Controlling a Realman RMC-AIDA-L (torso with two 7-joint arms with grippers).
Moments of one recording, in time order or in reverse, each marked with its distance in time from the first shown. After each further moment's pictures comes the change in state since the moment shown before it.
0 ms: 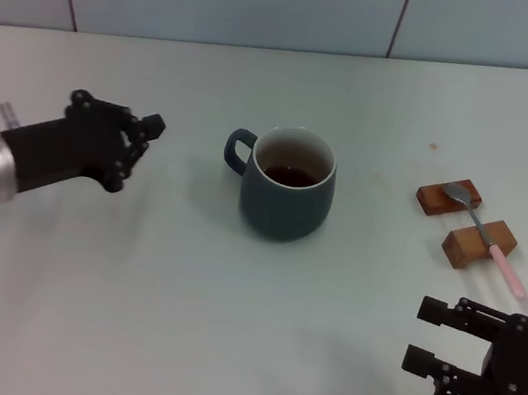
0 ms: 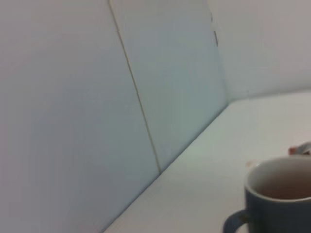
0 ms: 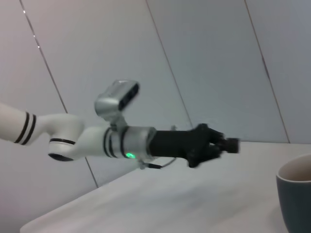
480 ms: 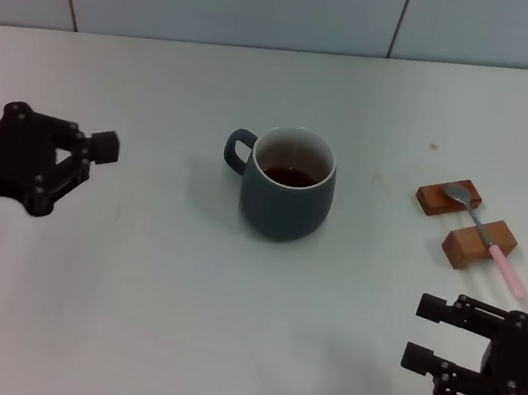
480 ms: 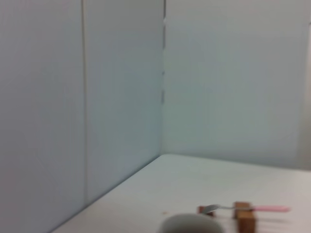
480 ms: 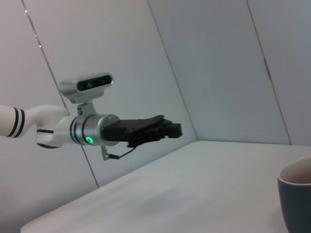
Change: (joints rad) left arm 0.132 0.125 0.081 0.162 0.000 0.404 -0.429; right arm 0.006 0.000 0.000 -0.002 0.000 -0.002 0.000
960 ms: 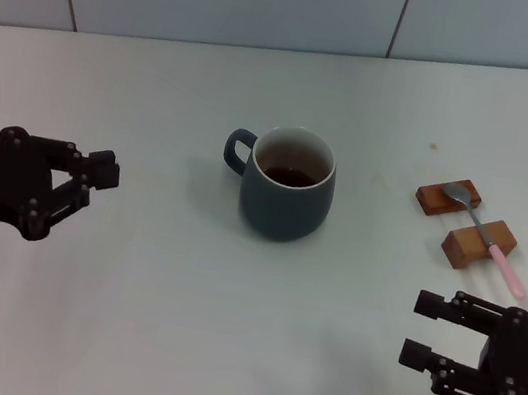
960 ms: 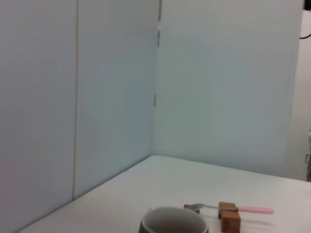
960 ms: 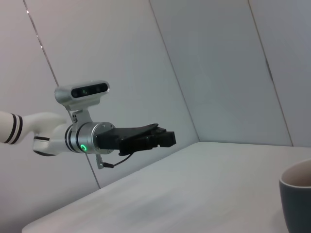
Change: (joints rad) left arm 0.023 -0.008 -0.003 -0.026 0.000 0.027 0.012; right arm 0.008 0.000 0.000 0.001 0.000 -0.001 0.003
